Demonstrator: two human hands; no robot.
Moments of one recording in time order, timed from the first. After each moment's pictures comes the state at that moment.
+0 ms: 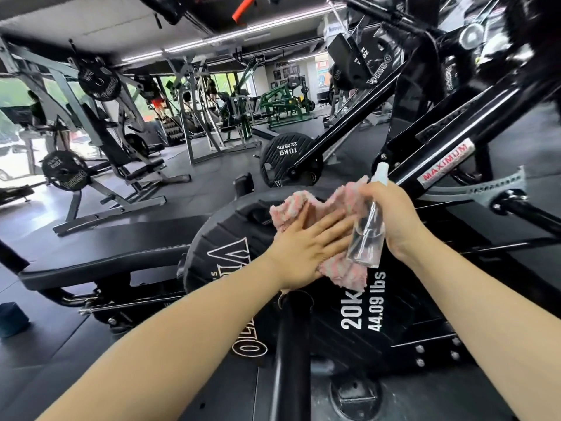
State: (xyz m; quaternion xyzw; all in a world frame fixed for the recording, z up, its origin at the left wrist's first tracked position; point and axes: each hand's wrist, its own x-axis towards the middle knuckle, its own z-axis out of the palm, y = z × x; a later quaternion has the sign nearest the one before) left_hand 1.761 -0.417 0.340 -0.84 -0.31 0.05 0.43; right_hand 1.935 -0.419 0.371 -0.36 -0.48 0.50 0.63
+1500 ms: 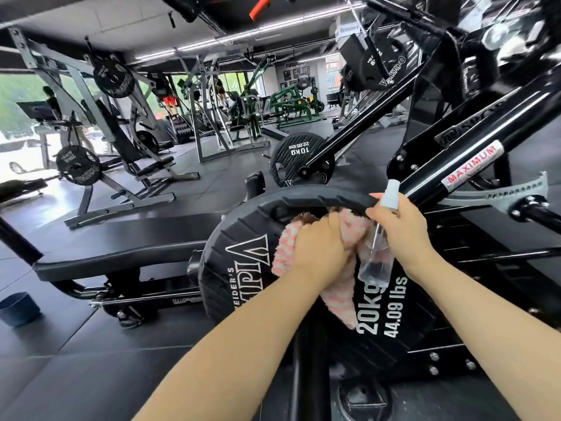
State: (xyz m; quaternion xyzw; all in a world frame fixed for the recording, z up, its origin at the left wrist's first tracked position) left_hand 1.787 -0.407 0.330 -0.78 -0.59 -0.16 0.15; right_hand 1.918 -0.419 0.343 -0.48 -0.55 0.32 0.60
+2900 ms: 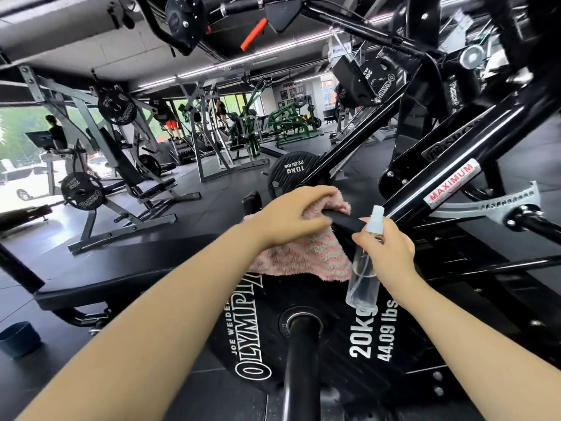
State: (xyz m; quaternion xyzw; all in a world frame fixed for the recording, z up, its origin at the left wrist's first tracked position) left_hand 1.753 -0.412 0.434 -0.88 -0.44 -0.19 0.00; right_hand 1.920 -0.425 0.342 -0.52 -0.55 0.28 0.59
